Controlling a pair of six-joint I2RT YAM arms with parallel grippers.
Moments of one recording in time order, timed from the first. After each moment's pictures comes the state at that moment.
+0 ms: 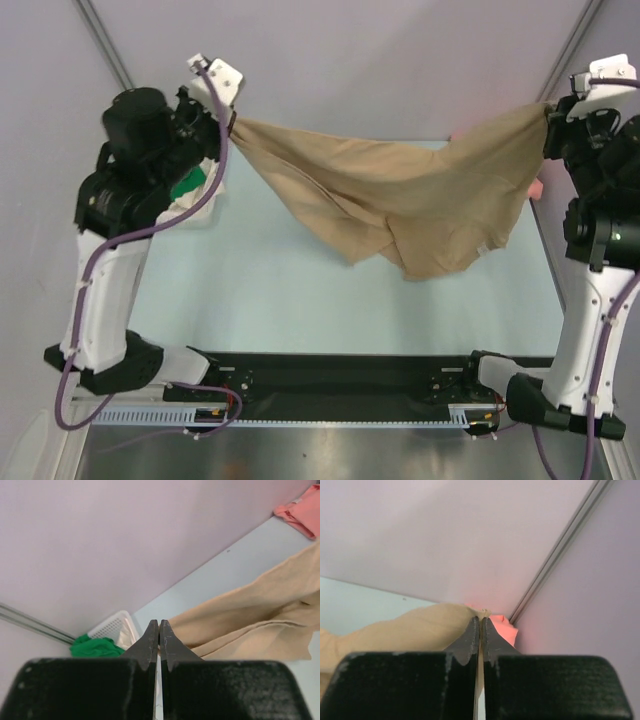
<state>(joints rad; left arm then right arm) -0.48 1.39 2.15 -0.90 -0.07 0.38 -0.18 1.16 1.81 -0.58 -0.23 -0.29</state>
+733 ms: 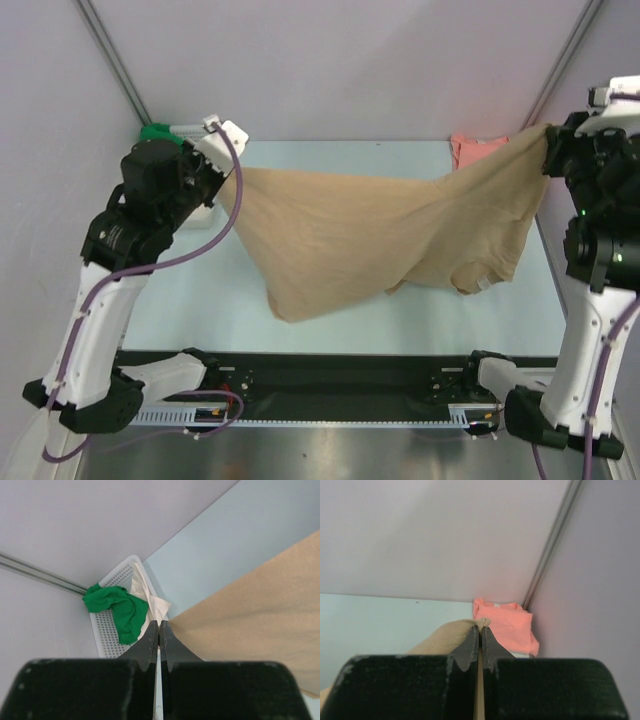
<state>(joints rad) -0.47 1.10 1.70 -0.88 -0.17 0.52 -0.18 1.03 1.75 -0.68 -0.13 -0.13</state>
